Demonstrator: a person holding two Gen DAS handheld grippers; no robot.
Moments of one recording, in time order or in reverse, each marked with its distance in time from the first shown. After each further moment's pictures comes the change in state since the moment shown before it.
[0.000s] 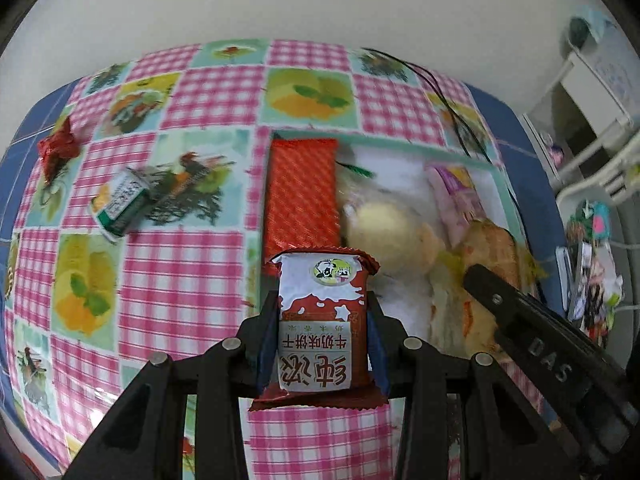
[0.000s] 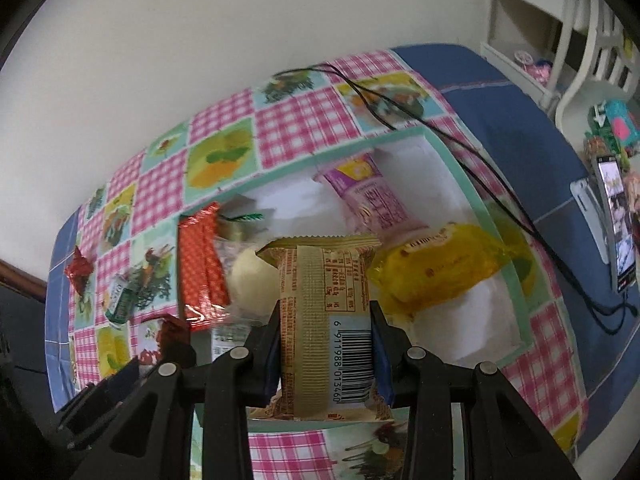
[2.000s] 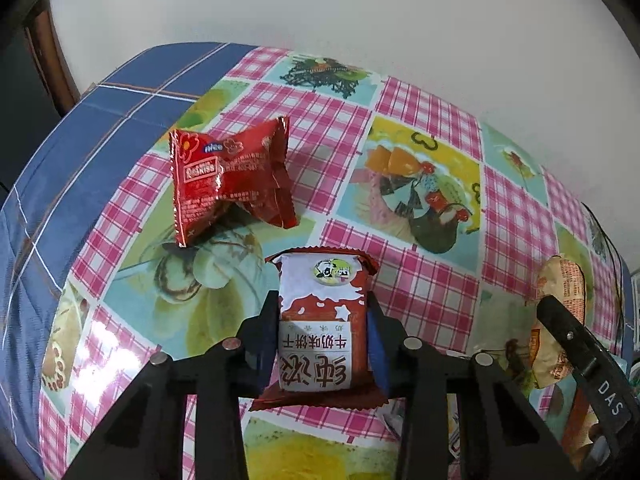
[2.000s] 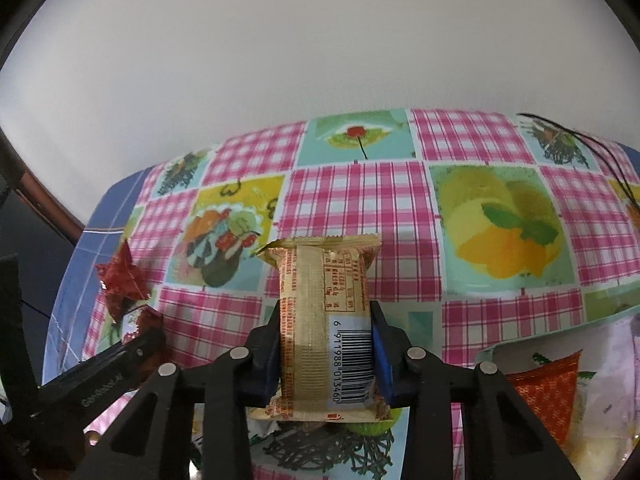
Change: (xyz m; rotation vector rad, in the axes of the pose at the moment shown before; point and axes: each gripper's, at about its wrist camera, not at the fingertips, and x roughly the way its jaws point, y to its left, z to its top) left arm 0.052 0.285 0.089 -0.373 -0.165 0.198; right arm 0.127 0.246 0.052 -0.325 -0.107 0.213
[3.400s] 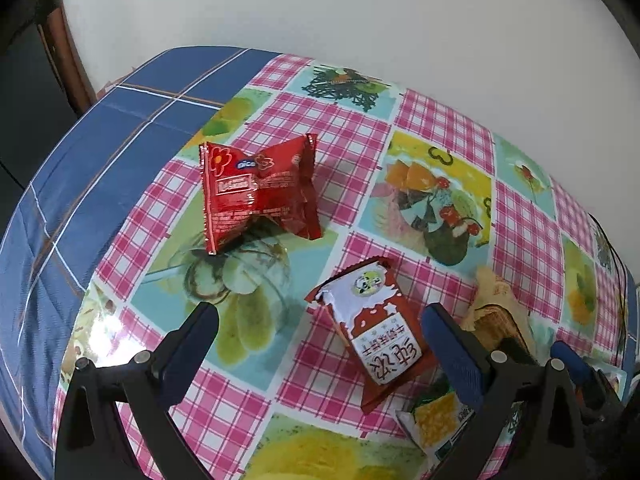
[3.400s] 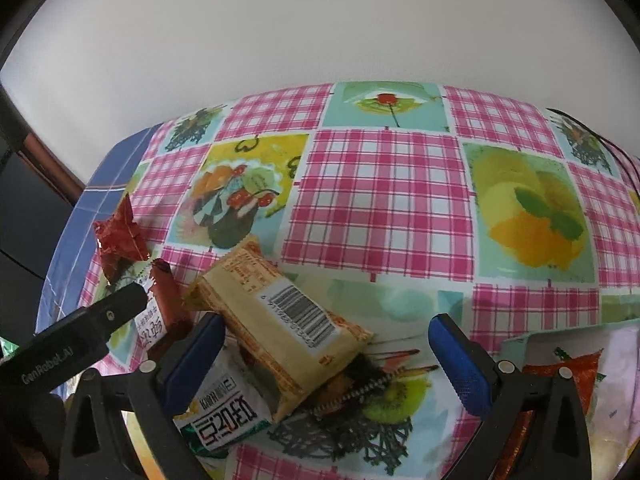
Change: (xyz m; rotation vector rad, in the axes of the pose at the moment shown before) left arm -0.008 0.007 0.009 -0.030 0.004 0.037; right arm 0.022 0.018 -0.011 -0.096 0.108 -0.002
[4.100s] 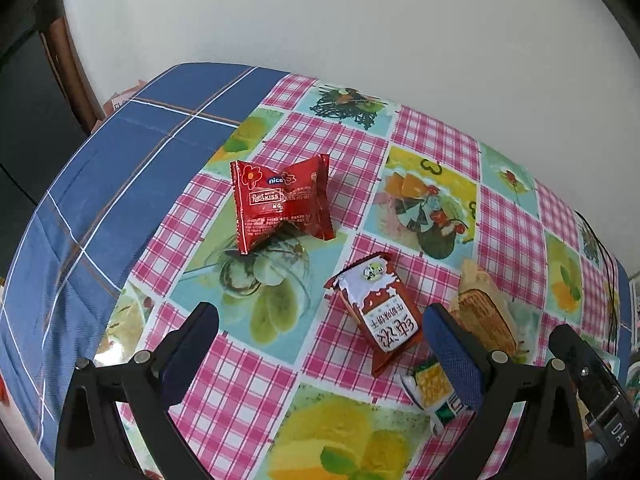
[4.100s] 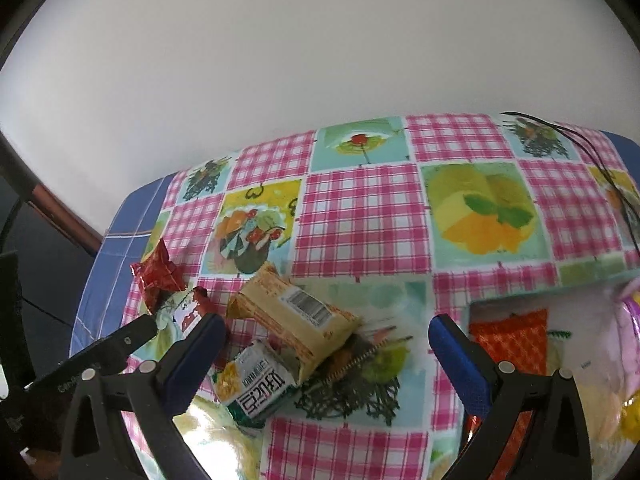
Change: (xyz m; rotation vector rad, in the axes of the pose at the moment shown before) left arm -0.037 0.013 -0.004 0.021 -0.029 0.003; right arm -0.064 -0.016 -0.006 0.128 -0.096 0.045
